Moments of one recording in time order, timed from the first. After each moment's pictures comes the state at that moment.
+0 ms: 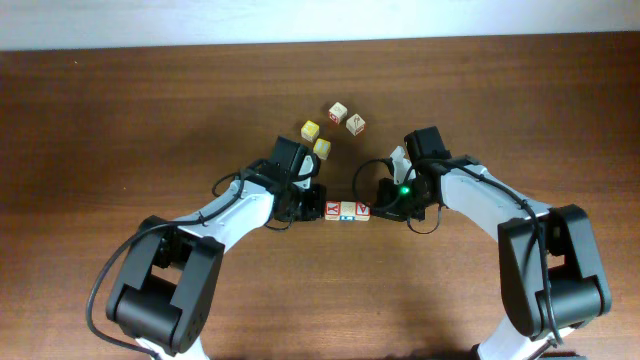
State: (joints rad) left arm -0.45 1.87 1.07 -0.38 0.36 -0.41; right arm 0.23 1.84 1.04 -0.55 -0.53 0.36
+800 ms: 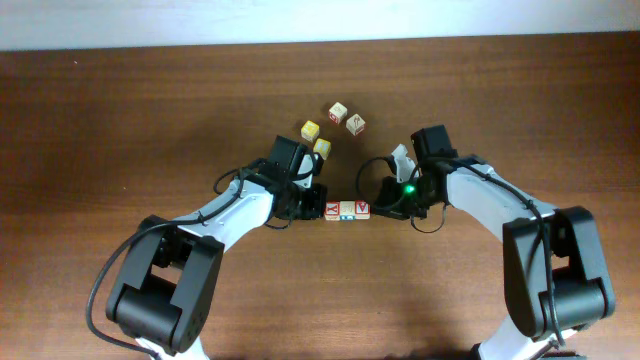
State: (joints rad) left arm -0.45 1.88 1.07 -0.36 0.39 -0.36; right arm 0.20 1.82 1.03 -0.55 -0.61 0.30
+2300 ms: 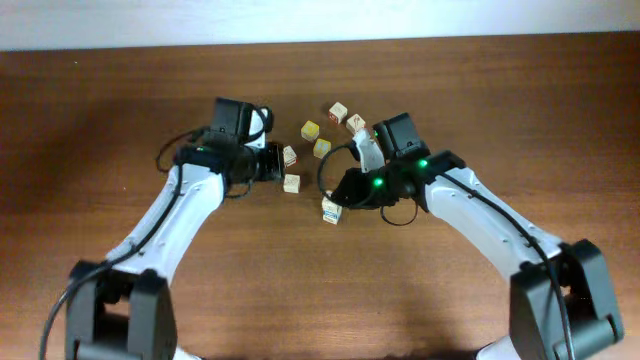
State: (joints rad) left arm -0.25 1.70 1.21 -0.54 0.27 -0.30; right arm 0.40 1.70 1.15 -0.55 -0.59 0.37
